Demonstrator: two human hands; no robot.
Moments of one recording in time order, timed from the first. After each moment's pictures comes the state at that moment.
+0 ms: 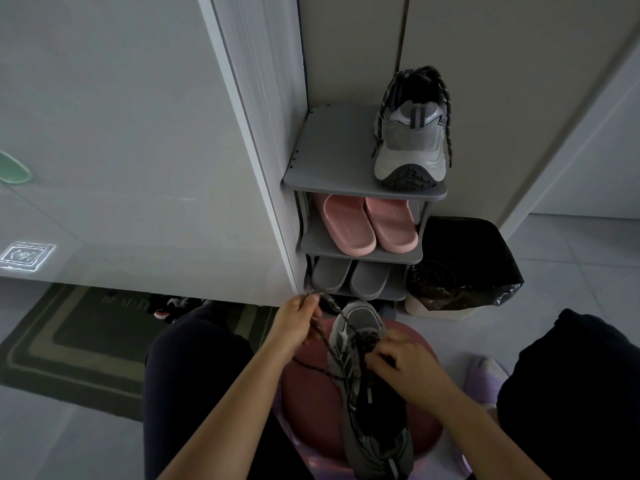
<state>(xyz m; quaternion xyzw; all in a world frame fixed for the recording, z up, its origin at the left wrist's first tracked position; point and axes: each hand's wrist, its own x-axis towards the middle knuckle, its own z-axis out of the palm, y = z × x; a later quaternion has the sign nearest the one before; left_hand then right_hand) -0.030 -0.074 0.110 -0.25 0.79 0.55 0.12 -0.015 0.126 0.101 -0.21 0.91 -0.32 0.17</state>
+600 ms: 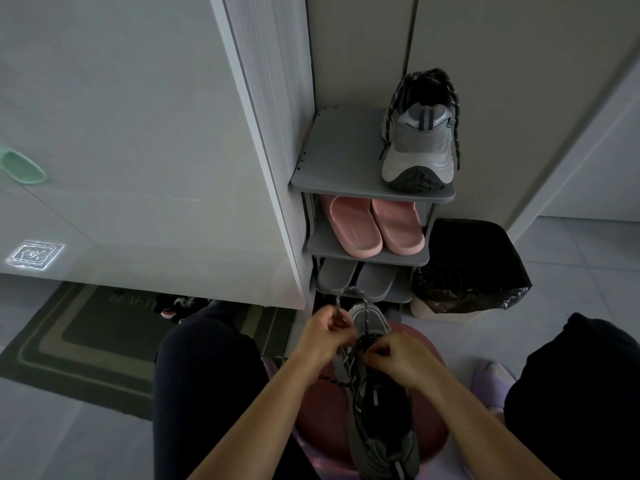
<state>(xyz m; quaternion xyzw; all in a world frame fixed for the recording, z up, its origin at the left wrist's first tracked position) -0.014 -0.047 0.103 -0.18 0.76 0.61 0.15 -0.031 0.109 0.109 -0.14 0.89 -0.31 0.29</state>
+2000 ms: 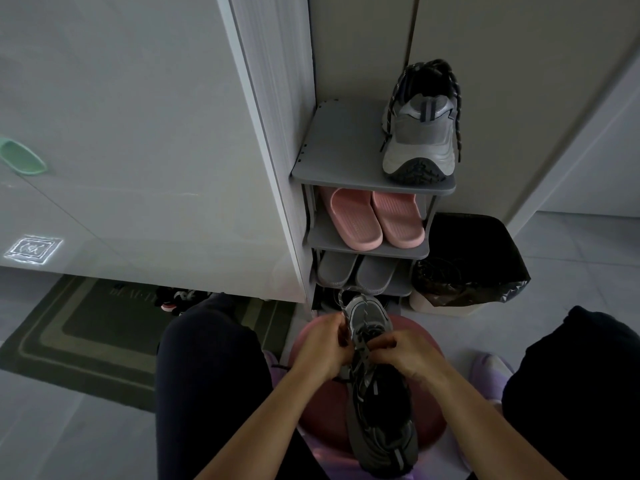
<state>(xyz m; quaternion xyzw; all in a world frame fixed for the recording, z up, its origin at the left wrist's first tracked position) 0.002 -0.044 0.085 -0.10 0.90 0.40 0.15 -0.024 0.111 0.110 0.01 0.81 -0.47 0.36</state>
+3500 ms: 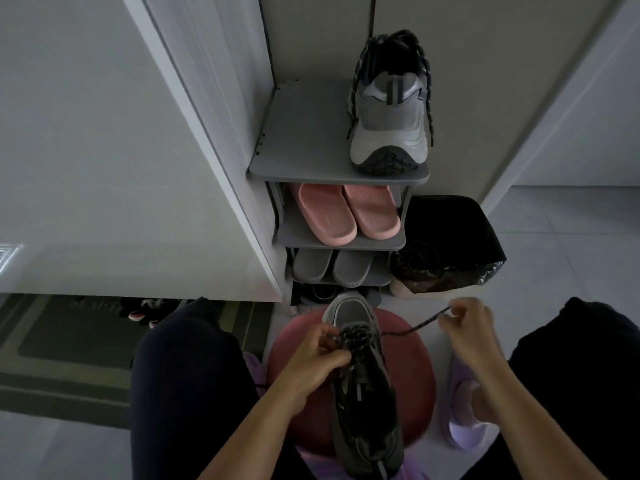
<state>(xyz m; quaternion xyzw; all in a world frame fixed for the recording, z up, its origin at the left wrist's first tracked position) 0.004 -0.031 0.089 -0.20 0.69 0.65 0.26 -0.051 0.196 0.089 0.18 0.89 -0.41 0.05</state>
